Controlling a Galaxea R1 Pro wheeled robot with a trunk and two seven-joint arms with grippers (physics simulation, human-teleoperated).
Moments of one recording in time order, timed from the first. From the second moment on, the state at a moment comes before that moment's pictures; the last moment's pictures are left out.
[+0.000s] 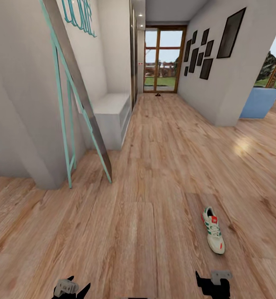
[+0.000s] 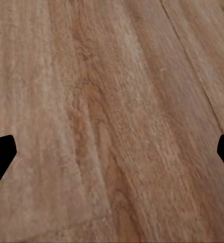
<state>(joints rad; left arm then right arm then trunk) -0.19 0.14 0.21 -0.52 0.00 -0.34 -0.66 -0.46 -0.11 -0.27 -0.03 0.24 -0.53 -0.03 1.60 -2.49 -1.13</state>
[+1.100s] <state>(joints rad) -0.19 0.14 0.21 -0.52 0.03 -0.34 -0.66 -0.46 -0.11 -0.27 -0.03 0.24 -0.53 -0.02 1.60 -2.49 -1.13</state>
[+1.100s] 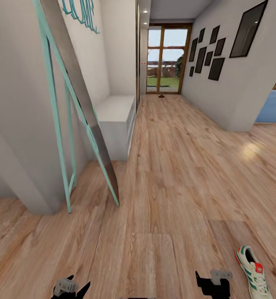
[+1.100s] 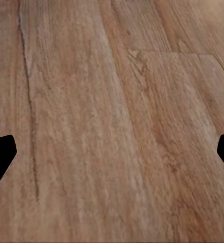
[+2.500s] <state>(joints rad) -0.19 0.14 0.21 -0.52 0.03 -0.34 -0.66 -0.46 -0.11 -0.27 -0.03 0.24 -0.53 -0.02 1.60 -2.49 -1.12</state>
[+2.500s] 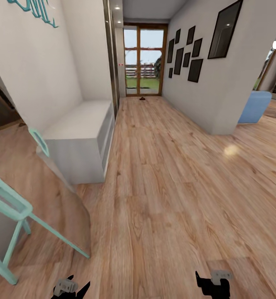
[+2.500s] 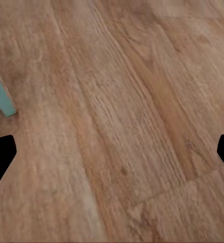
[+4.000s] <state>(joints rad) -0.19 0.14 0.21 -0.52 0.03 -0.34 -0.66 -0.46 -0.11 -0.27 -0.03 0.24 -0.53 -0.02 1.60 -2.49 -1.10</state>
